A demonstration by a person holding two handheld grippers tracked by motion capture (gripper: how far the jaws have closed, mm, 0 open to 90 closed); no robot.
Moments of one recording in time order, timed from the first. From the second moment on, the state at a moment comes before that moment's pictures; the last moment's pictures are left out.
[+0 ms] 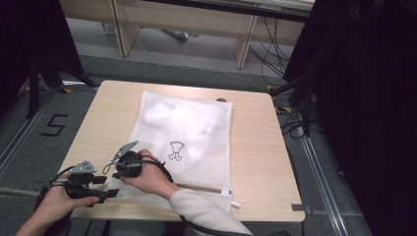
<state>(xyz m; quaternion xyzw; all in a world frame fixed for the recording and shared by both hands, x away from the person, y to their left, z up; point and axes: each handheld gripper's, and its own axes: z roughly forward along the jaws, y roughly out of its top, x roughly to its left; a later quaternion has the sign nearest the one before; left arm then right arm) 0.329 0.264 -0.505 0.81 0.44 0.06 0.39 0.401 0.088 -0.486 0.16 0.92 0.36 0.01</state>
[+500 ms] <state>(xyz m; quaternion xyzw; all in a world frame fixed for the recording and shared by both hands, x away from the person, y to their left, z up) 0.331 0.266 -0.506 0.81 0.43 0.05 0.39 0.408 0.101 -0.498 0.16 0.93 0.34 0.00</state>
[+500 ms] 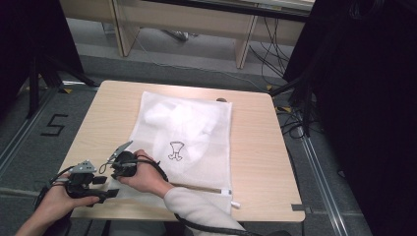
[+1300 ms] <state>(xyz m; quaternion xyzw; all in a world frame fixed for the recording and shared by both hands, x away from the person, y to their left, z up) 0.346 0.266 -0.509 0.78 0.47 0.03 0.41 0.401 0.087 -0.468 0.15 0.92 0.36 0.00</state>
